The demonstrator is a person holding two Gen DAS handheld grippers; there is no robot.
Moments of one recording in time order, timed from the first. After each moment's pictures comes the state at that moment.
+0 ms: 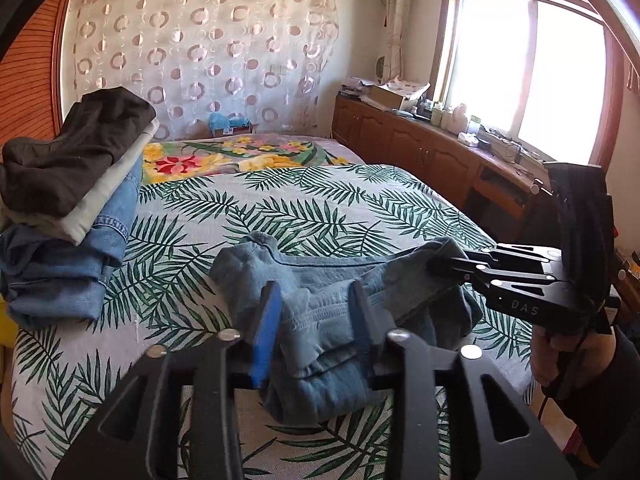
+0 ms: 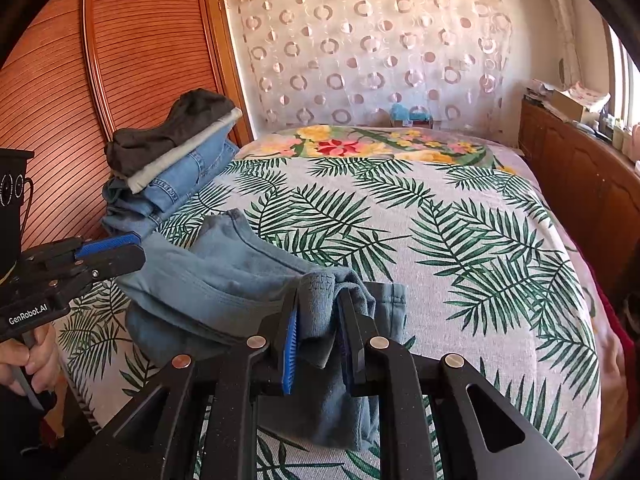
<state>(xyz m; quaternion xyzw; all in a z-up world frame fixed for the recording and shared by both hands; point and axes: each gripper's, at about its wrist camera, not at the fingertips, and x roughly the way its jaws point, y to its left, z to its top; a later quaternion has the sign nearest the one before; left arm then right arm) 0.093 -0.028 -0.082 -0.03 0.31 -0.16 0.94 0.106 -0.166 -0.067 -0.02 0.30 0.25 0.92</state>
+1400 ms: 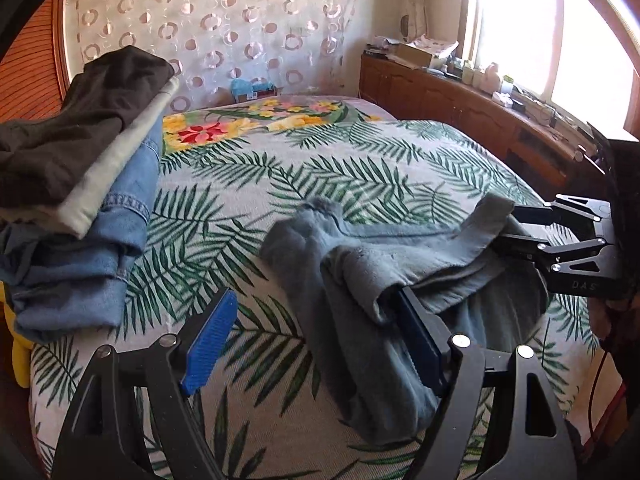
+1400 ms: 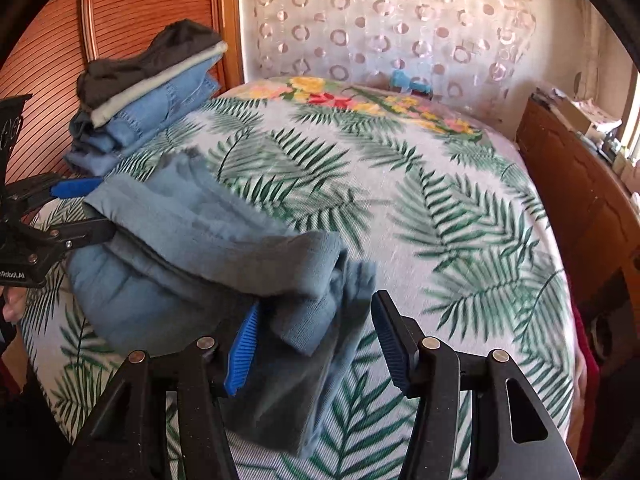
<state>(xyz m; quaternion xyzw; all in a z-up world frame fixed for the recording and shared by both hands) 0.139 -0.008 -0.109 0.02 0.38 -0.10 0.92 0.145 -0.153 -0.068 -0.11 0.35 0.22 0.90</state>
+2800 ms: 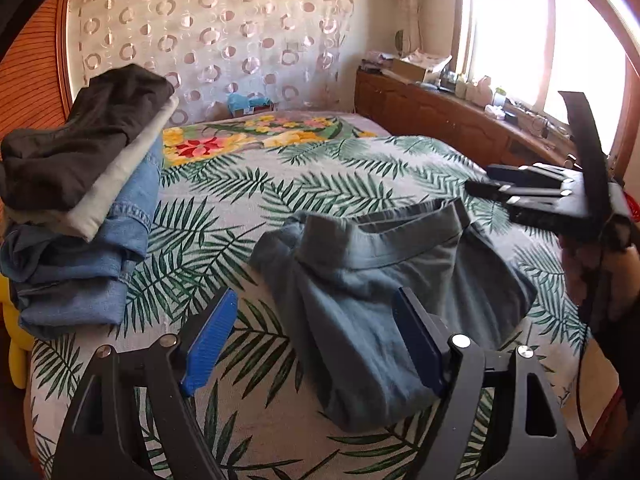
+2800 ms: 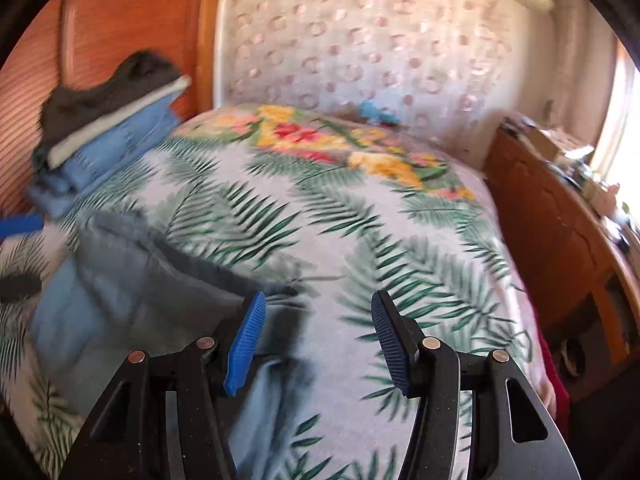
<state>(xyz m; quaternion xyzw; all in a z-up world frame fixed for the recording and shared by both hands) 0.125 -0.013 -0.103 0.02 0.36 -0.11 0.93 0.175 -0.144 -0.054 -0.11 0.30 0.15 0.94</state>
